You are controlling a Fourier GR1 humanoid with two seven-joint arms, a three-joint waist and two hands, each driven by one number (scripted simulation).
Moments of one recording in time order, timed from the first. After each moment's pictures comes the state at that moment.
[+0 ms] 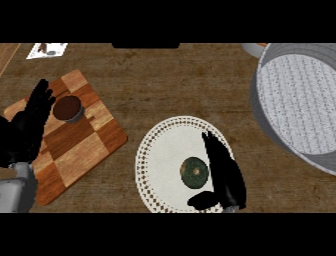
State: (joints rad) left arm -0.17 0.21 0.12 -1.53 -0.02 0.08 0.19; right arm -0.02 -0.01 0.48 -1.41 0.86 -0.25 0.39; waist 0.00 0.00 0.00
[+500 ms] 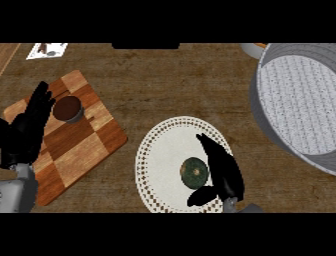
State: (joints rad) left arm -0.17 0.20 0.14 -1.50 -0.03 0.06 0.15; right arm -0.08 -0.02 0.46 -1.33 0.82 -0.21 0.38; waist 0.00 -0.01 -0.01
